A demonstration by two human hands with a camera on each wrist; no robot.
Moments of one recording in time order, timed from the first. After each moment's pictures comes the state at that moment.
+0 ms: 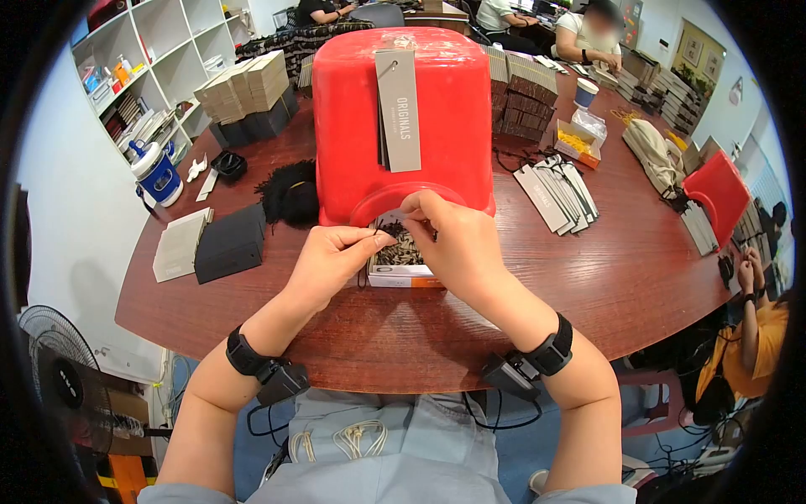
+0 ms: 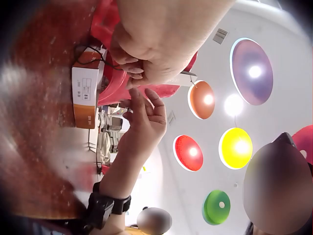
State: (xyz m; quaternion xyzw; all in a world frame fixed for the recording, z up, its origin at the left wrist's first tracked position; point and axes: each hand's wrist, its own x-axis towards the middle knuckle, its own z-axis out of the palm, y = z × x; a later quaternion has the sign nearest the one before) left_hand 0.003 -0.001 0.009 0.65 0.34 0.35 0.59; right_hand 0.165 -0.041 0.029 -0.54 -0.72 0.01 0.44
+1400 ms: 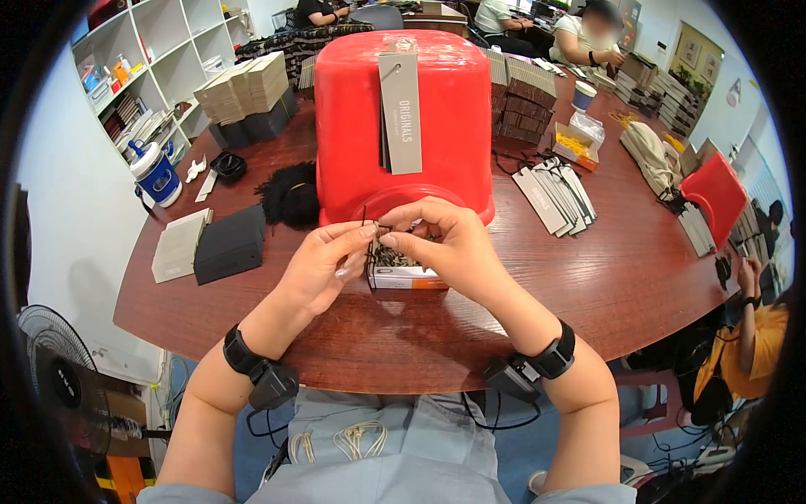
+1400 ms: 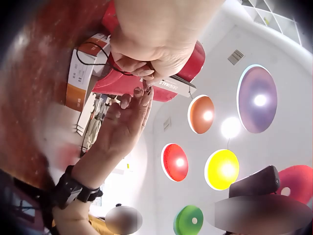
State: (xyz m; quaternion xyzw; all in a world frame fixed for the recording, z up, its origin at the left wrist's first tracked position) left_hand -0.002 -0.002 0.017 0.46 0.26 0.37 0.77; right_hand 0.163 -0.047 0.038 -0.45 -0.63 0.39 0.50
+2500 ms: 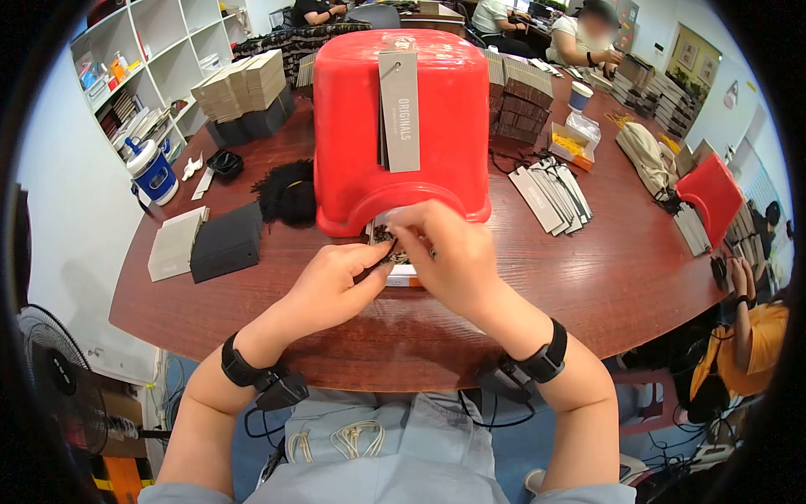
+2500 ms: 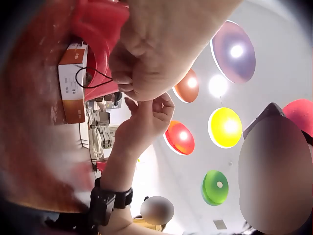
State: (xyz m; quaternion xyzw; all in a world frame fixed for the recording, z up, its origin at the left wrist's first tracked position) left_hand -0.001 -0.020 0.019 0.87 0.21 0.36 0.28; right_hand 0.156 -0.051 0.030 -0.41 -0.74 -0.06 0.53
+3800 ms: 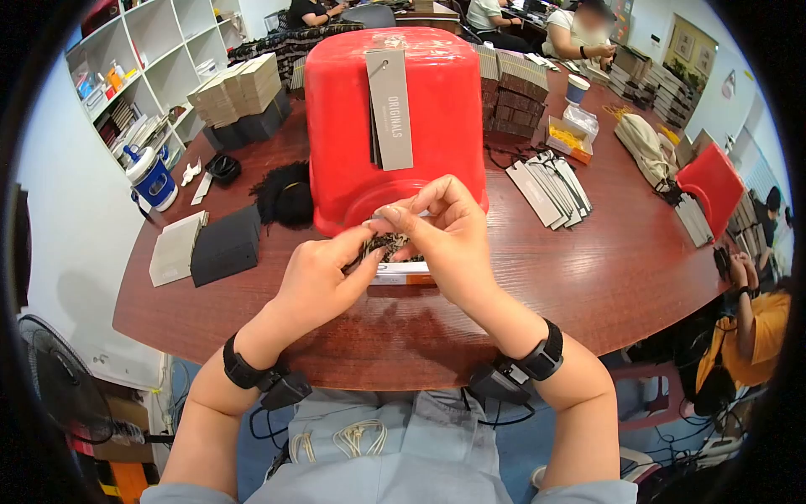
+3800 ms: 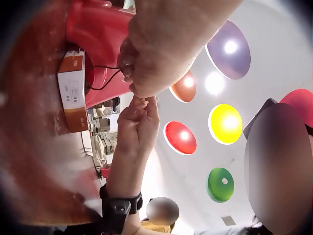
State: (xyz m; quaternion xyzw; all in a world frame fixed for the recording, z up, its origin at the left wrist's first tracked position) left_hand -0.003 -0.021 0.026 0.88 0.26 0.39 0.11; right_hand 0.148 -0.051 0.036 -0.34 -0.46 0.45 0.68
